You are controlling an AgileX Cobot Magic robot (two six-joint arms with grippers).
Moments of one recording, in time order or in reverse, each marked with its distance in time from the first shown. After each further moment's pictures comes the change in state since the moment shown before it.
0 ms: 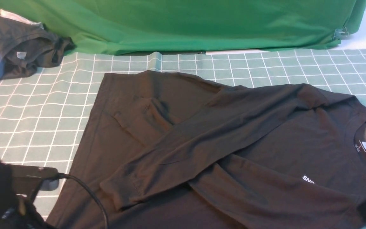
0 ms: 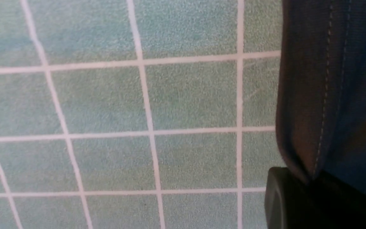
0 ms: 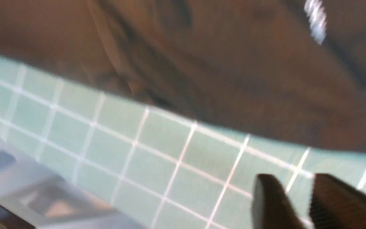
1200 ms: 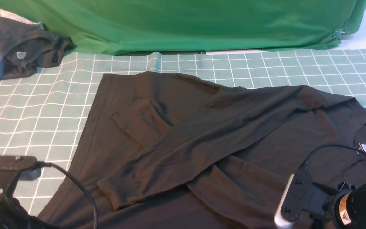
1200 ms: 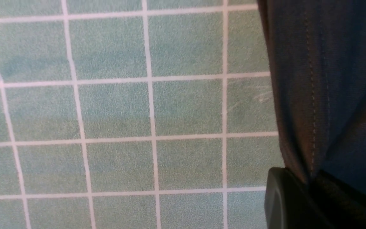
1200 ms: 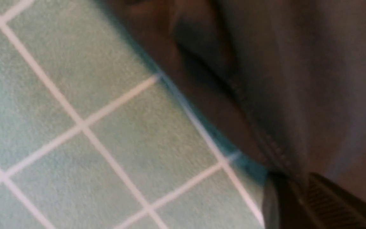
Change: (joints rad) right arm 0.571 0.281 0.182 -0.421 -0.535 0.130; left arm 0.000 -0.161 -0.047 0.007 0.045 -0.028
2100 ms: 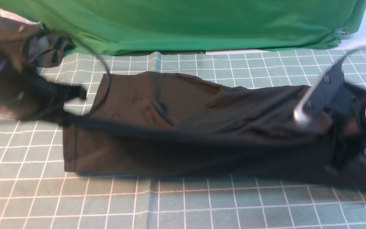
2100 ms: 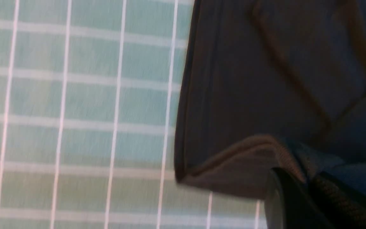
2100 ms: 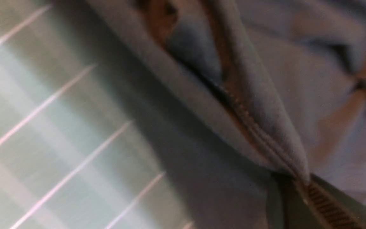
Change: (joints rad) right arm -0.266 0.027 -0.409 -0.133 0.099 -0.055; left arm 0.164 0.436 -0.586 -0.057 -0.130 0.036
